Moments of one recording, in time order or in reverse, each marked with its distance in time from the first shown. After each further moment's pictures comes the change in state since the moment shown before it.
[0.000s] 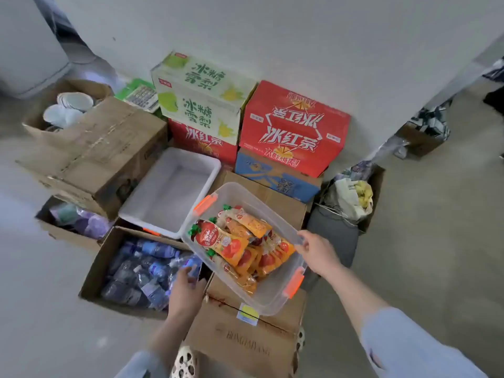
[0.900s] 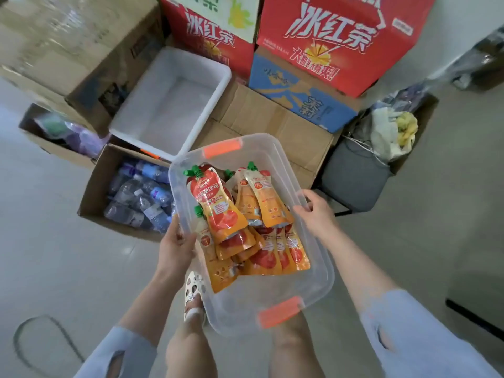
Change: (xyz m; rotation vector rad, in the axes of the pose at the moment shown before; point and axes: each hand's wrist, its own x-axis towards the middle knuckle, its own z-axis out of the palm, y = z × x) left_hand 0.016 -0.073 0.028 -0.316 -0.011 -0.114; right_hand 0.008 0.031 0.106 0.376 -0.090 0.119
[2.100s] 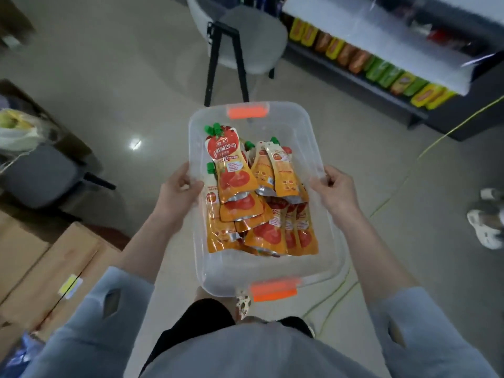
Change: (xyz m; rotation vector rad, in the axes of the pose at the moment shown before) left_hand -0.577 -0.235 0.253 0.959 -1.282 0.619; right_hand -0.765 0.488 0.052 1.042 1.307 0.730
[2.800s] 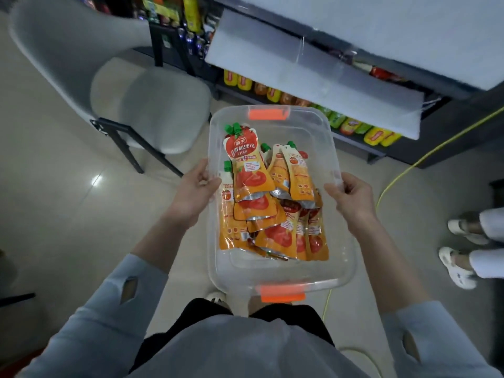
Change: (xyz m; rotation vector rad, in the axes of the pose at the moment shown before) left_hand 0.353 0.249 0.345 0.007 -0.228 0.046; right_hand 0.443 -0.048 -0.221 0.064 0.163 0.172
